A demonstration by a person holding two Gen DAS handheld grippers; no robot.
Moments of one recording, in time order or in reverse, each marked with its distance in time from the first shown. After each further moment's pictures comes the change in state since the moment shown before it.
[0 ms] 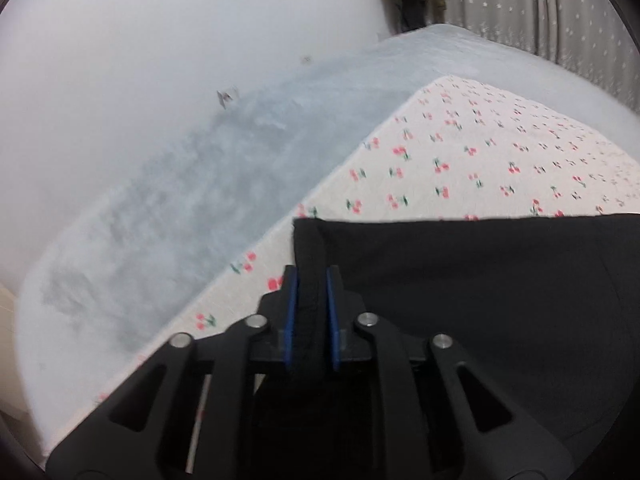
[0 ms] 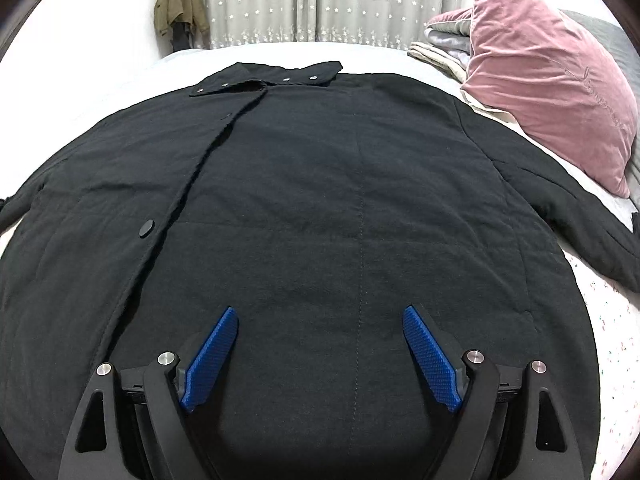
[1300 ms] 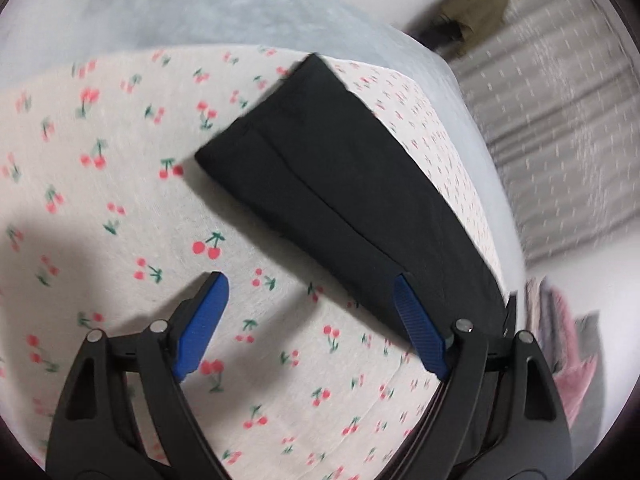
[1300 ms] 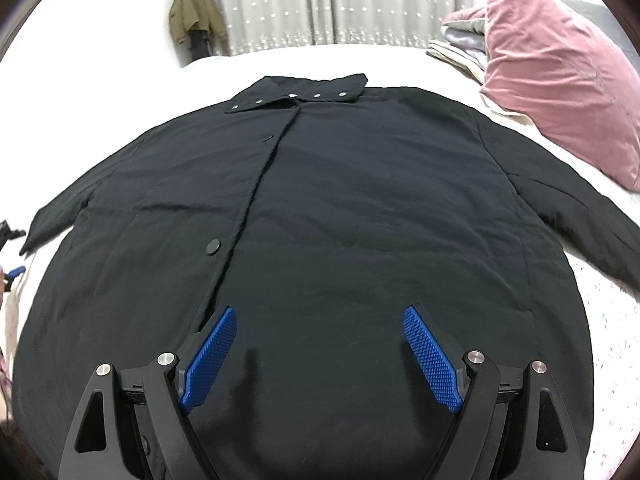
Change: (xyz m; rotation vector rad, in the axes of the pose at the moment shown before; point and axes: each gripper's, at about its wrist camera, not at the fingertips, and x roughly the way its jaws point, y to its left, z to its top) left arm -0.063 0.052 -0.106 -0.698 0.309 -0.594; right arm -0.038 0.007 0.013 0.012 0.015 0.116
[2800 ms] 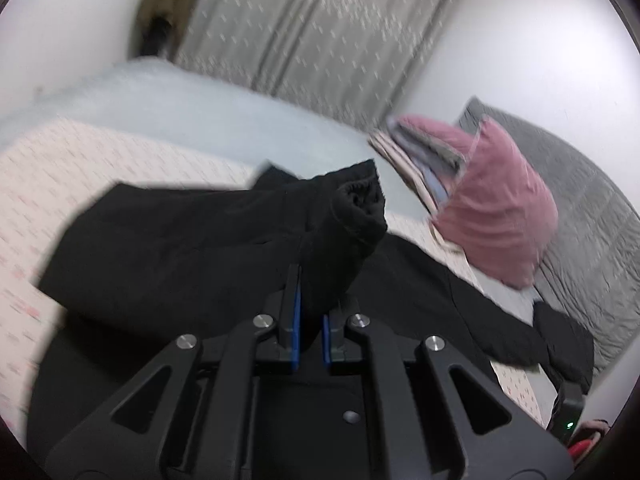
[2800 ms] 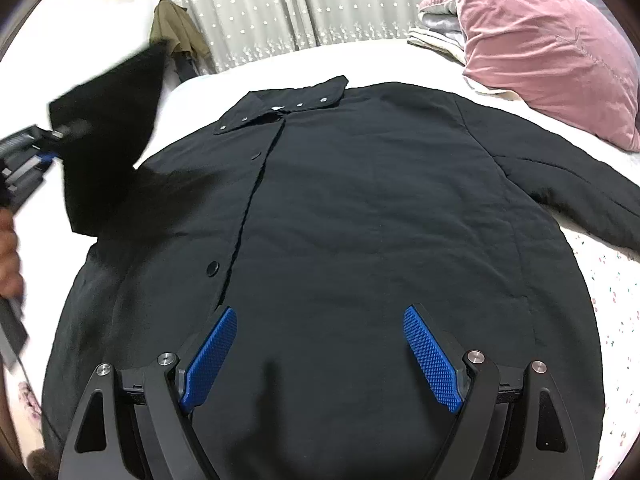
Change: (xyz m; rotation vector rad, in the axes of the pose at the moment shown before) left arm -0.014 -0.328 -0.290 0.869 0.052 -0.423; right arm -0.012 -0.023 0.003 0.143 -0.009 0.060
